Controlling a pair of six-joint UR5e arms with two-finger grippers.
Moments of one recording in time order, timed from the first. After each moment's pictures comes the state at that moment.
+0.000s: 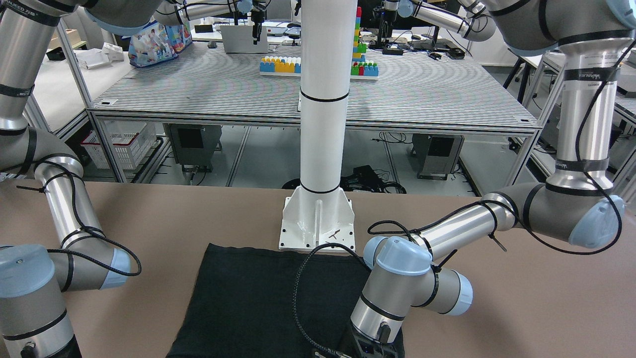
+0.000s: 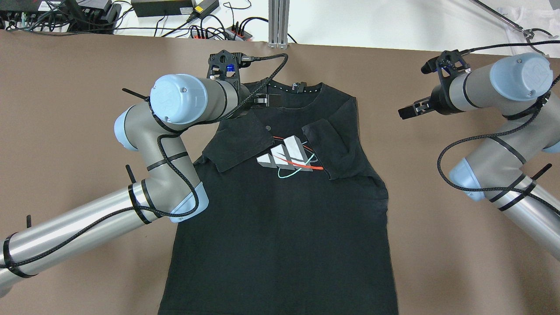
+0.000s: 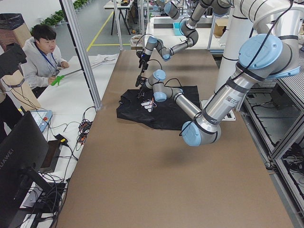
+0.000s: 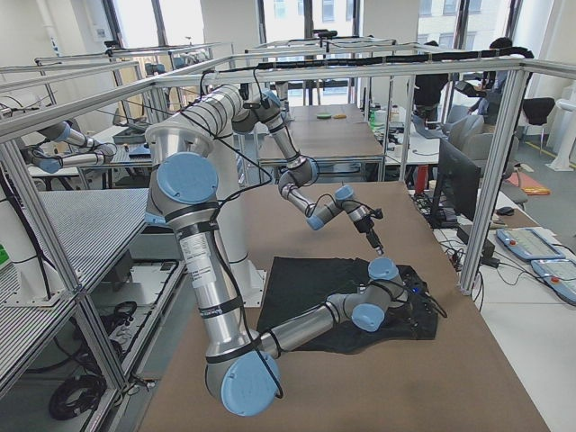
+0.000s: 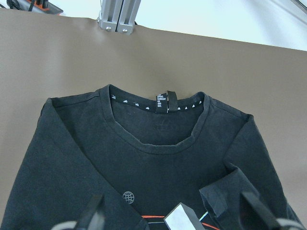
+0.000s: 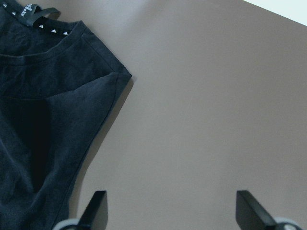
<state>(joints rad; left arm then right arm) -0.70 -2.38 -1.43 -2.21 -1.63 -1.15 1.02 -1.17 1.57 -1.02 1.98 0.52</state>
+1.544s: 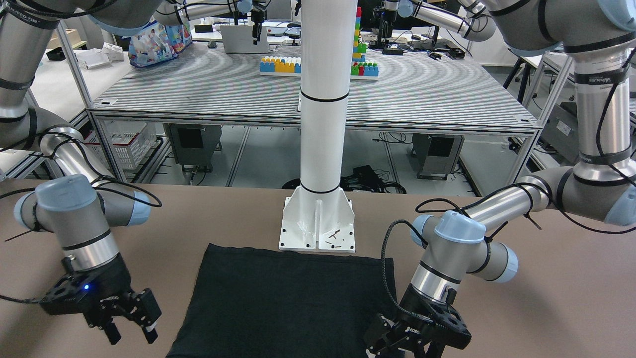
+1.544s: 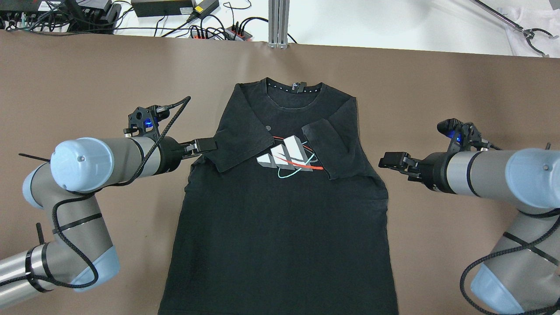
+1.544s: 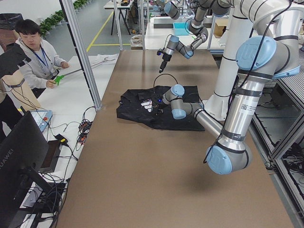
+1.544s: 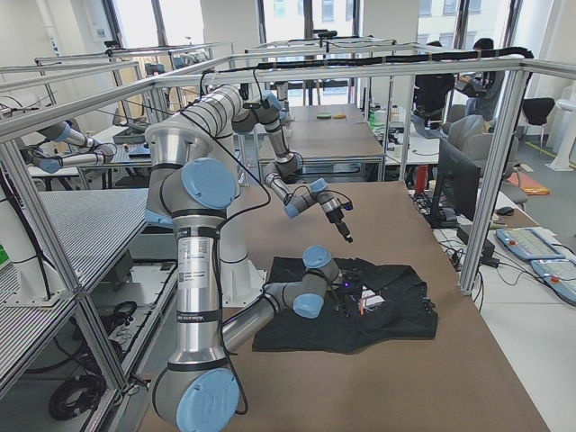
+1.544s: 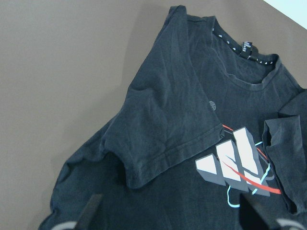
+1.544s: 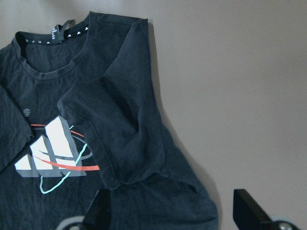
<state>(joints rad) -0.61 -1.94 -1.82 -2.21 -1.60 -1.50 0.73 -1.47 2.05 -1.01 1.80 1.50</state>
